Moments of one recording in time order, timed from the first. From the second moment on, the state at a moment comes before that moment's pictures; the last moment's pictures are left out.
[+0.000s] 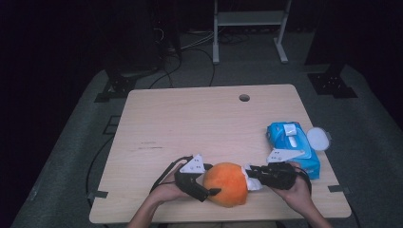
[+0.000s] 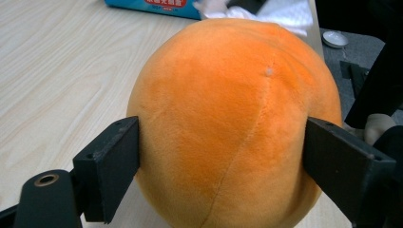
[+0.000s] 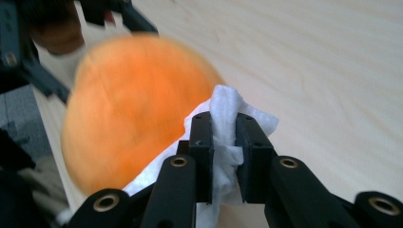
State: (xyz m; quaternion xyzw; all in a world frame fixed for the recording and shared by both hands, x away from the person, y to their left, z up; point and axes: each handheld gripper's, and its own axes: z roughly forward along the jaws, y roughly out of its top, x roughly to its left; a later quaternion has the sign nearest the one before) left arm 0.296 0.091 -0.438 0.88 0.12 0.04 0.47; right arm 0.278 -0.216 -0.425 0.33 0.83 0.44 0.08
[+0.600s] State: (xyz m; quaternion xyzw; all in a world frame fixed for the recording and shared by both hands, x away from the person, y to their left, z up) left arm 0.296 0.090 -0.440 0.88 0.10 0.02 0.47; right arm 0.261 -0.223 -0.445 0.35 0.84 0.41 0.00
